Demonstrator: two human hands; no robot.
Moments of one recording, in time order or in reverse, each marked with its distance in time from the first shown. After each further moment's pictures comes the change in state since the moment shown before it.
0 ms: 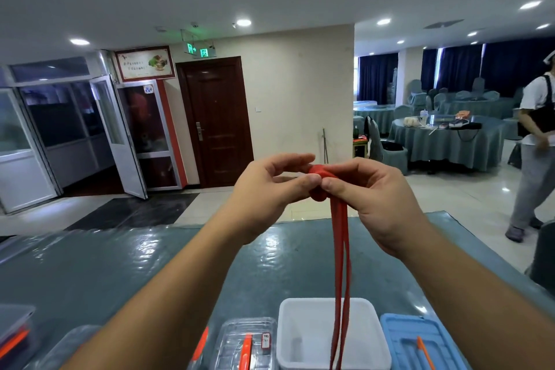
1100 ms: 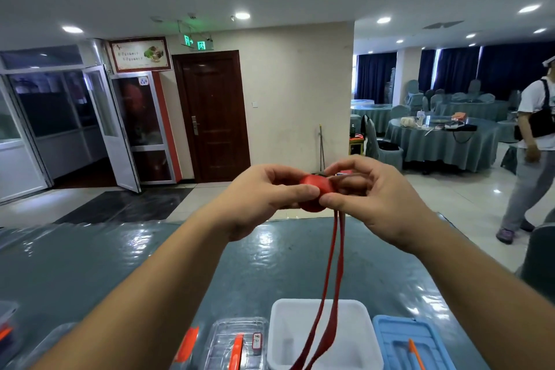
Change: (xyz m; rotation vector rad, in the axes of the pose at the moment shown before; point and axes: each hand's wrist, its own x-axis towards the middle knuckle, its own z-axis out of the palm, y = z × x) left_hand 0.022 -0.018 -0.014 0.085 -0.154 -0.141; right_hand 0.016 0.006 -0.024 -0.286 -0.206 -0.001
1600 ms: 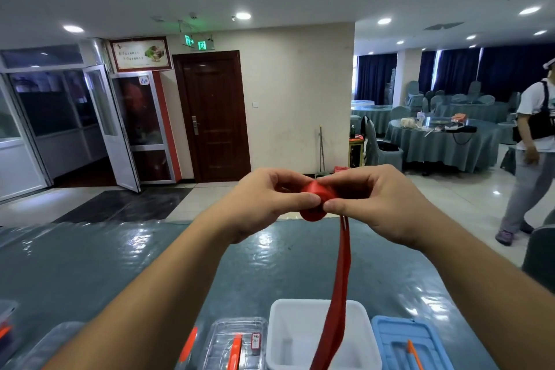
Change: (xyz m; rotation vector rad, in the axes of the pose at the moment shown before) left_hand -0.004 0.000 0.001 0.173 -0.009 0.012; right_hand 0.000 -0.006 -0.008 -0.140 -0.096 0.049
